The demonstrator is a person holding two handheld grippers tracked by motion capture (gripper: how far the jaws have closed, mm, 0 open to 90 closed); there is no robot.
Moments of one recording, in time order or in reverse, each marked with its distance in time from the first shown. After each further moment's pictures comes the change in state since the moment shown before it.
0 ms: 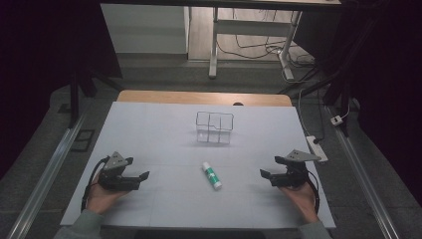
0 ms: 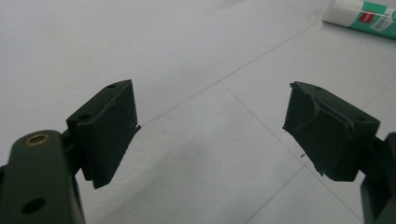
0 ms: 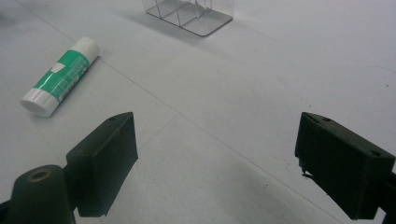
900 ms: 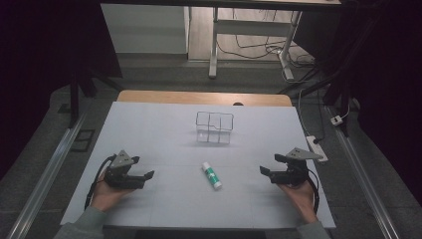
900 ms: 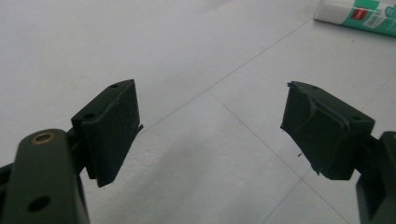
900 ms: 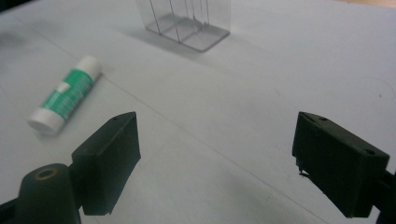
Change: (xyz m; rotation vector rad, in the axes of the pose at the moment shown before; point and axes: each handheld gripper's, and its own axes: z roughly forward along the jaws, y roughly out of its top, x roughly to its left) left arm -0.004 0.007 0.014 0.012 -0.033 0.042; right arm 0.004 0.009 -0.003 -0.040 -0.010 0.041
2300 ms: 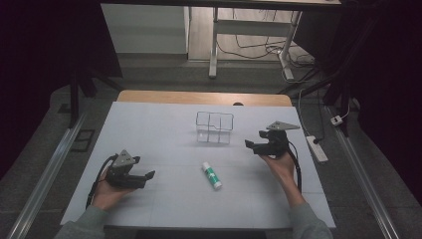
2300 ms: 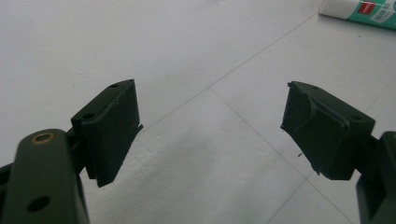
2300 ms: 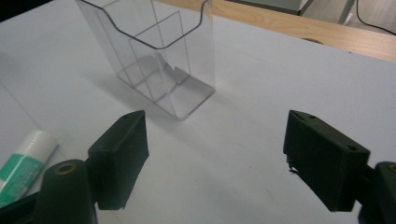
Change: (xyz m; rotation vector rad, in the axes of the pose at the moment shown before) left arm 0.000 0.001 0.003 0.018 0.005 0.003; right arm -0.014 0.064 0.071 0.019 -0.040 -0.014
